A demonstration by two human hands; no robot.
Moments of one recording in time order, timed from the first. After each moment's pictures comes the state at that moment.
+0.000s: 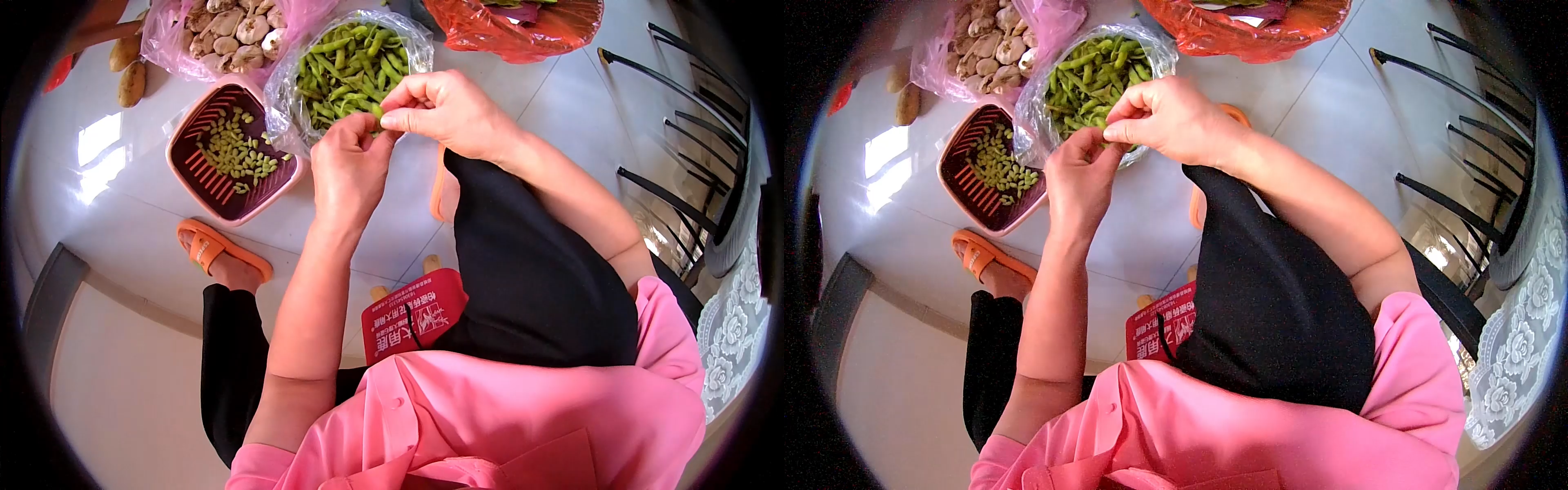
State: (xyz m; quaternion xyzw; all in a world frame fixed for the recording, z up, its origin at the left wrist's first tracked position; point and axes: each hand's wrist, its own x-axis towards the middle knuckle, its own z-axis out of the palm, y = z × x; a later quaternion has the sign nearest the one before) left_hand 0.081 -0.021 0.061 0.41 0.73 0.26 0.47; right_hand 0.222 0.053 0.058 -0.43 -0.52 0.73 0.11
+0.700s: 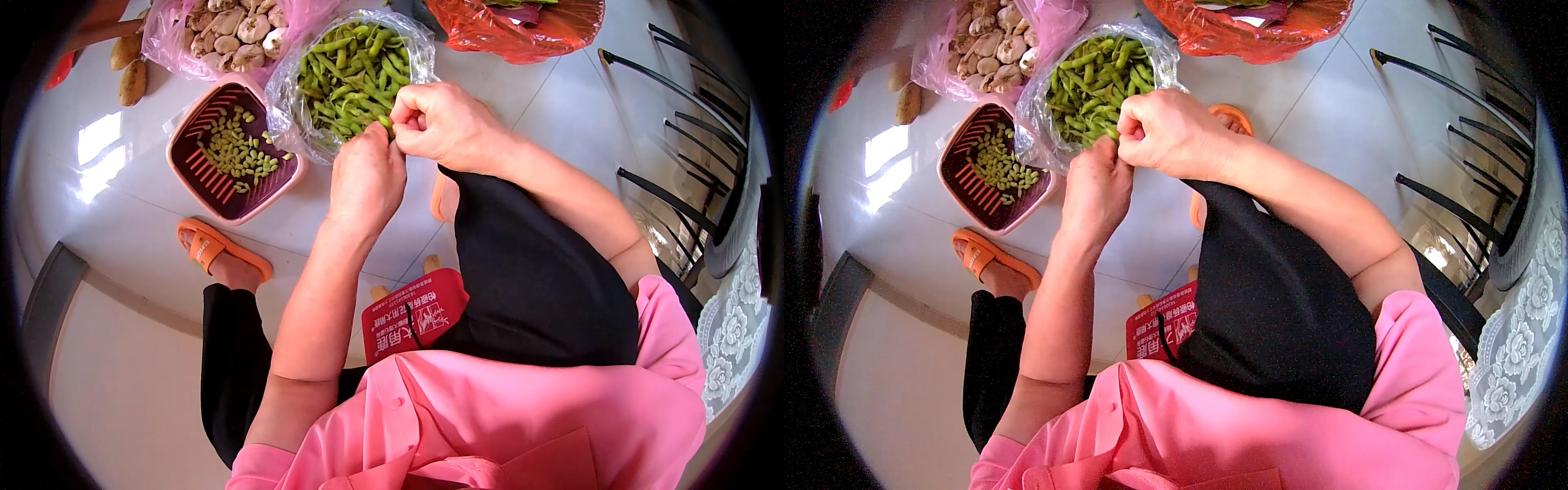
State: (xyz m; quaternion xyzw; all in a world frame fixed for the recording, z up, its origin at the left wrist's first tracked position) left_hand 0.089 -0.023 0.066 0.49 0.71 0.16 0.48; right_hand 0.220 0.047 0.068 -0.46 -0.70 0.55 0.05
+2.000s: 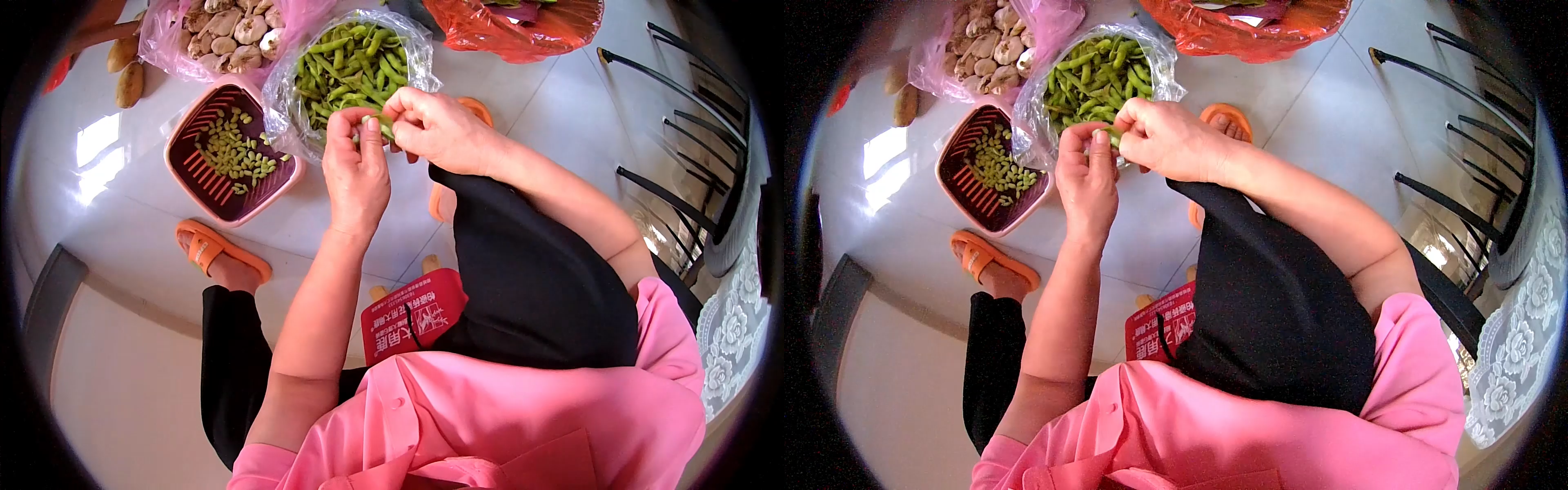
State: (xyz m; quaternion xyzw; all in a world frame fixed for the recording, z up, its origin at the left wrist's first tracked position) left_hand 0.097 -0.037 0.033 0.28 0.66 0.46 0.52; right_hand 0.222 0.038 0.057 -0.48 -0.55 0.68 0.03
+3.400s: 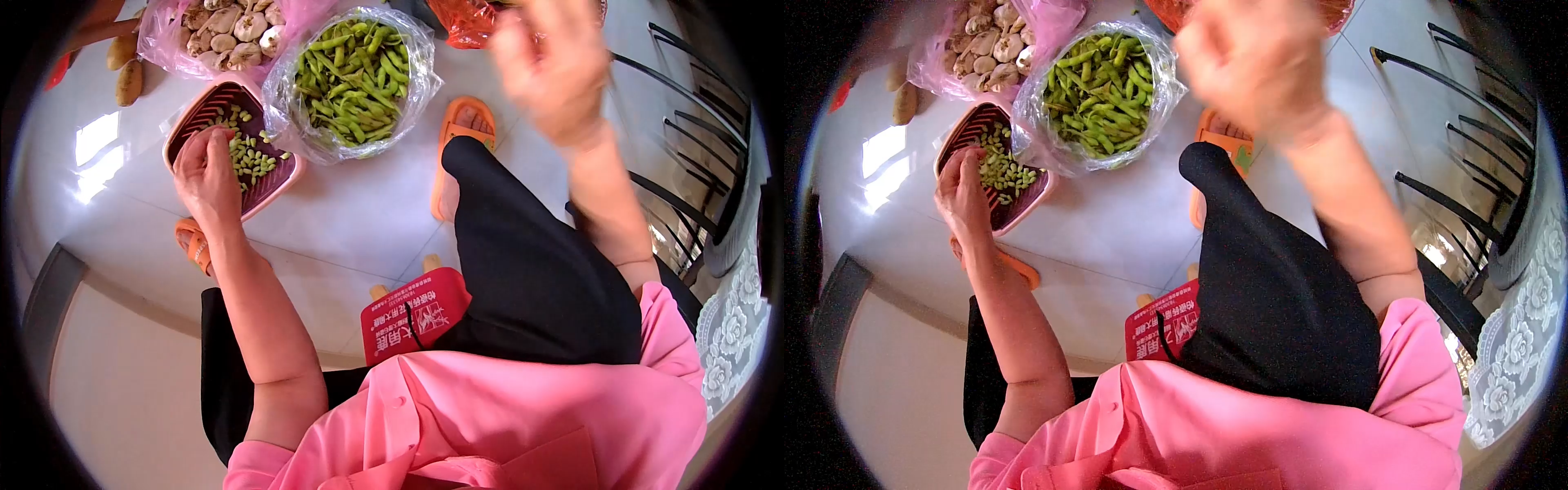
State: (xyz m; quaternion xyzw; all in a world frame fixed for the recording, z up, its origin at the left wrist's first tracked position) left_hand -0.052 -0.028 0.036 0.37 0.81 0.35 0.29; right_hand 0.246 0.104 0.120 -0.36 -0.89 0.06 0.28
